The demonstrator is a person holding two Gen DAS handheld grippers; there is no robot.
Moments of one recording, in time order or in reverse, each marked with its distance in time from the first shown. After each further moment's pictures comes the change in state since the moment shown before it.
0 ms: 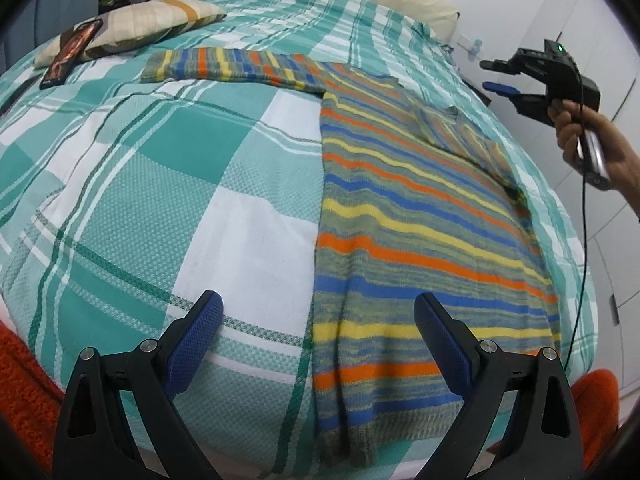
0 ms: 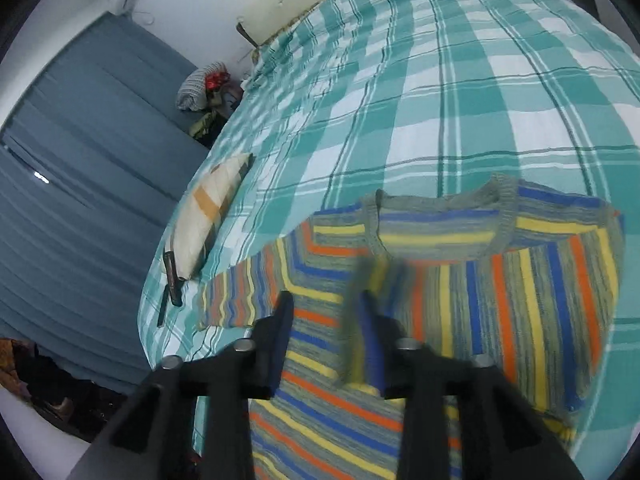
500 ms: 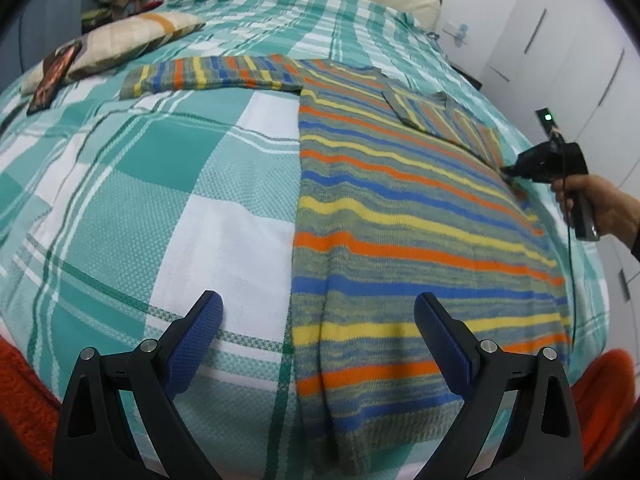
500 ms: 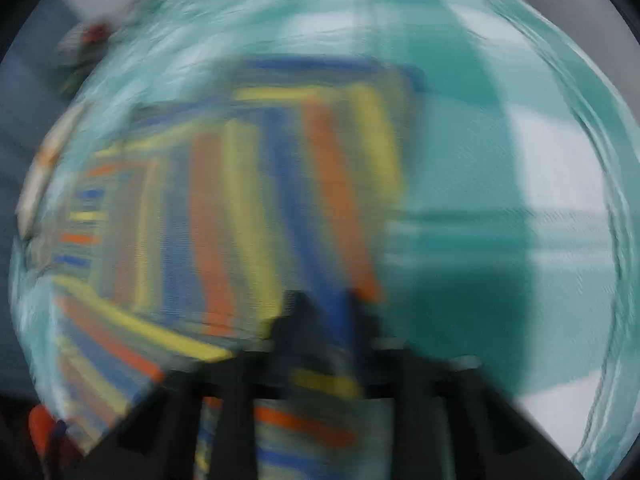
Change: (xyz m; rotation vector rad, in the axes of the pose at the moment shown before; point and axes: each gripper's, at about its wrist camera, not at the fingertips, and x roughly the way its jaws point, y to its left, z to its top) left arm 0.008 -0.019 -0.001 0.099 0.000 0.027; right arm -0.008 -0.146 -0.061 0.063 0.153 -0.543
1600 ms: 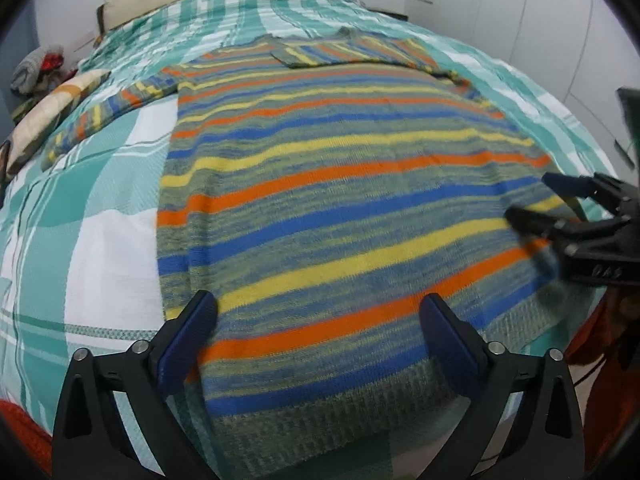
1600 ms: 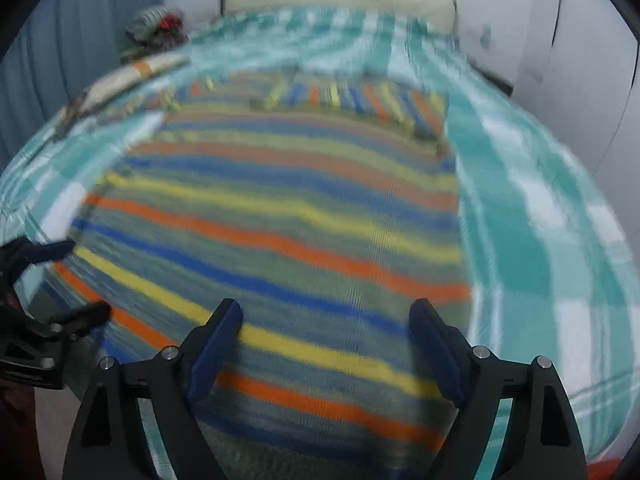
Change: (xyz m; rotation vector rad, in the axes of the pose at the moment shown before) left arm 0.029 -0.078 -0.042 0.385 0.060 0.003; right arm -0.073 0.116 -0.288 -0.263 -0.313 -0.142
